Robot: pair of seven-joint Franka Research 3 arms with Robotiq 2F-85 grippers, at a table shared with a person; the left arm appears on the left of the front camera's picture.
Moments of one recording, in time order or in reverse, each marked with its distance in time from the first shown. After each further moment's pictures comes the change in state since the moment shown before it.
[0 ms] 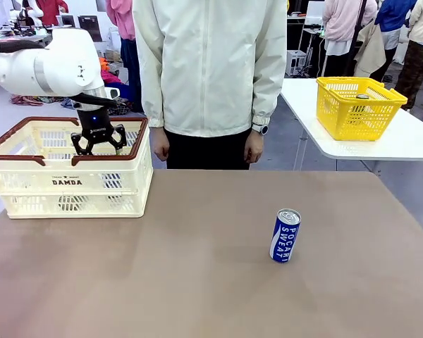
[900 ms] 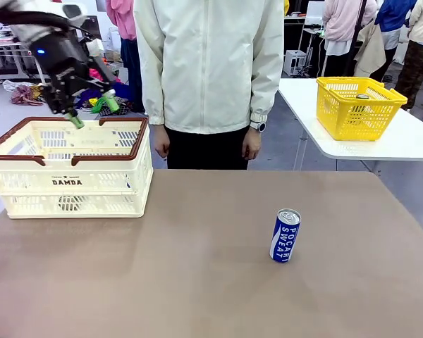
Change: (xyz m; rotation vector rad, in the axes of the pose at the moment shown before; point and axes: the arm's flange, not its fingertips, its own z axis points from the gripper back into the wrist) left arm -0.149 0.039 0.173 -0.415 0.203 -0.527; right arm 0.000 0.000 0.000 0.000 0.001 0.000
